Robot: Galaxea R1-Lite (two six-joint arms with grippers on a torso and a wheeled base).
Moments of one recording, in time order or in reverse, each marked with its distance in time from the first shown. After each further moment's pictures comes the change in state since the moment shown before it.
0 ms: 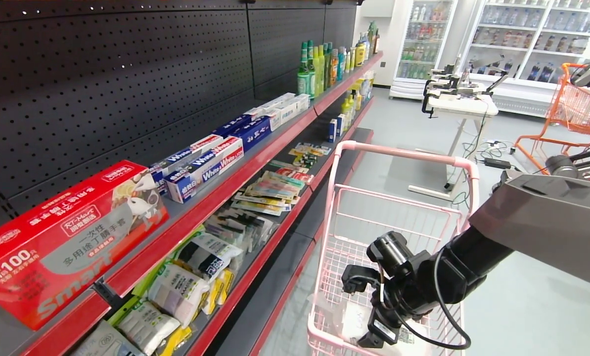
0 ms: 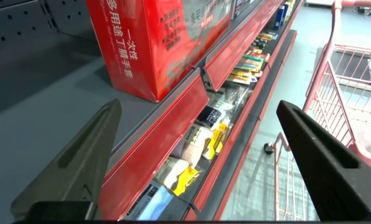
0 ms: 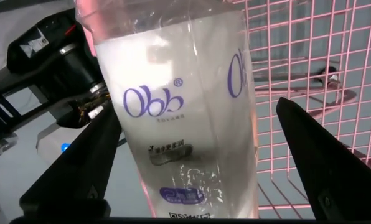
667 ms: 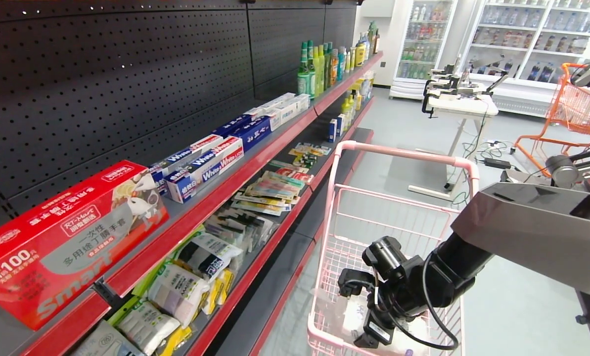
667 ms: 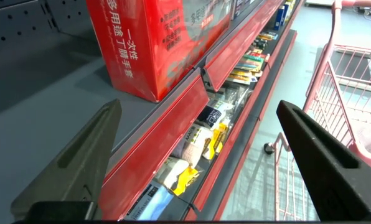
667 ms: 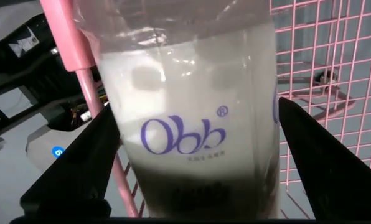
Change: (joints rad) left arm 0.000 0.000 0.000 0.000 0.000 0.000; right arm -0.002 0.073 -0.016 -0.065 -0.005 -0.029
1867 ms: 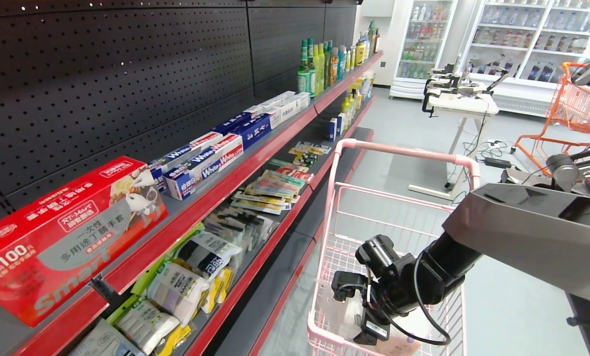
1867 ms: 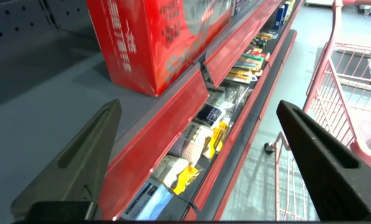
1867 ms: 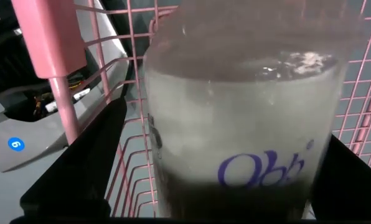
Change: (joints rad) left arm 0.000 0.000 0.000 0.000 0.000 0.000; right arm 0.018 0.024 -0.052 0.017 -0.052 -0.130
